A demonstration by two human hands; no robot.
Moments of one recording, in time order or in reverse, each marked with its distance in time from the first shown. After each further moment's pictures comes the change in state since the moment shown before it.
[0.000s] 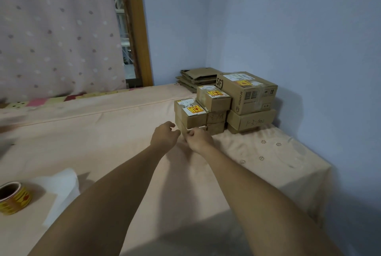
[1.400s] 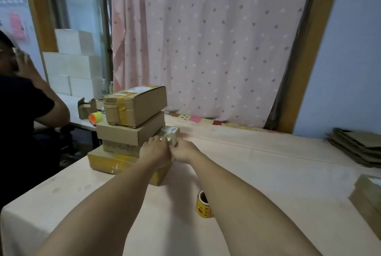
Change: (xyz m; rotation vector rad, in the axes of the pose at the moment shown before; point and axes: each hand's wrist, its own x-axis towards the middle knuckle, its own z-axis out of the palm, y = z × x) left_hand -0.090 -0.305 -0.439 0.784 0.323 -0.347; right_hand -0.153 -0.448 0.301 -0.114 -0.559 -0.672
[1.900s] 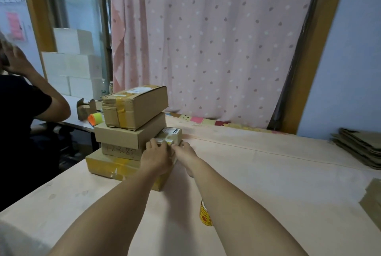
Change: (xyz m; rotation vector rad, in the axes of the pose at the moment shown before) left_hand 0.016 -0.008 0.031 -0.121 0.034 -0.081; right_hand 0.032 0.014 0.028 0.622 0.030 0.186
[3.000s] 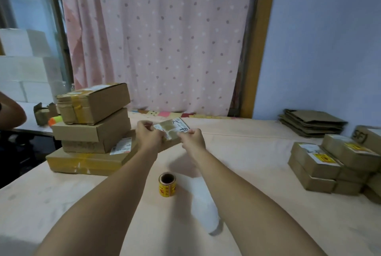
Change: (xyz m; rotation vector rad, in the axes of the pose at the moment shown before) left_hand -0.058 0.128 -0.035 -1.365 0.231 -0.273; right_hand -0.090 0.037 -0.137 0.200 0.370 -0.141
